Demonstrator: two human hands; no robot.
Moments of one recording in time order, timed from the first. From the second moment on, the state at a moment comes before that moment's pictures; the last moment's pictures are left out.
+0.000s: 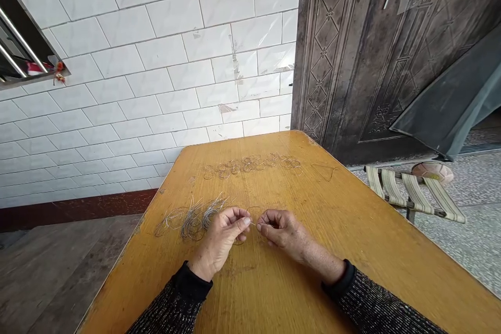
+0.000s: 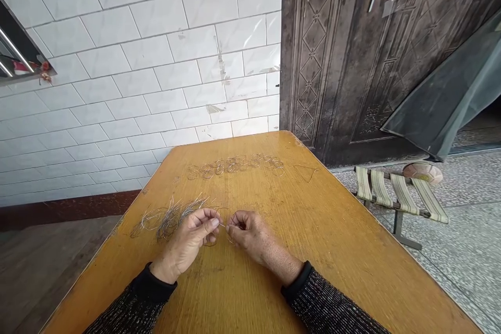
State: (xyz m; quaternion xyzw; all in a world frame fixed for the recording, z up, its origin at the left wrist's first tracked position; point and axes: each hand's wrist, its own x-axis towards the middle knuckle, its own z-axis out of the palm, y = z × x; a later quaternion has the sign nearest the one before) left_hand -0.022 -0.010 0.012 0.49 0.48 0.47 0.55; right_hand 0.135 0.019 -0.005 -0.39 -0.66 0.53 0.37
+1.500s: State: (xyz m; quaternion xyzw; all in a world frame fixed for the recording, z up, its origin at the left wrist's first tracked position) left_hand -0.024 -0.002 0.009 0.29 0.39 0.61 0.62; right_hand 0.139 0.019 0.002 -0.34 -0.56 0.65 0.39
